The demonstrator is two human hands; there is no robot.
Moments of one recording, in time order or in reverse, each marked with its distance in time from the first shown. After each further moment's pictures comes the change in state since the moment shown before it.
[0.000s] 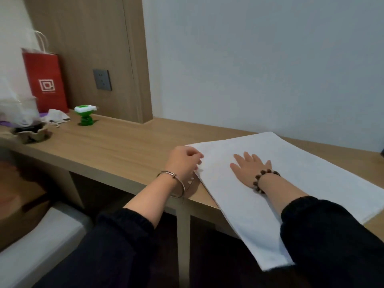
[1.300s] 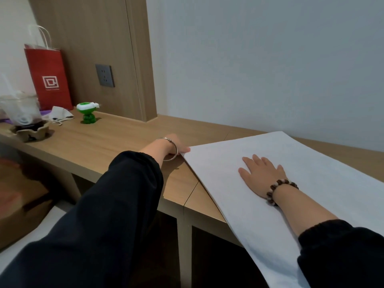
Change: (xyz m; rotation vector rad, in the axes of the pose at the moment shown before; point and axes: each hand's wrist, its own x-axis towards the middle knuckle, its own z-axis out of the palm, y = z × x) left_hand 0.123 -0.024 -0.031 0.821 -0.214 -0.280; right_hand 0.010 0.004 0.009 0.019 0.104 -0.051
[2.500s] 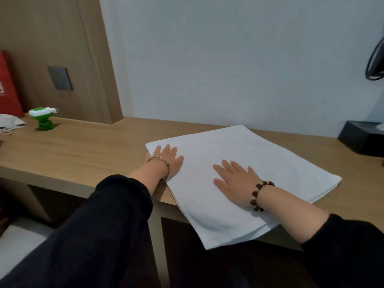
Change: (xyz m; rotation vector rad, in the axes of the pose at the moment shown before) left_hand -0.051 0.043 0.066 0.321 0.024 0.209; right_hand -0.073 0.024 -0.010 -0.037 -0.138 -0.143
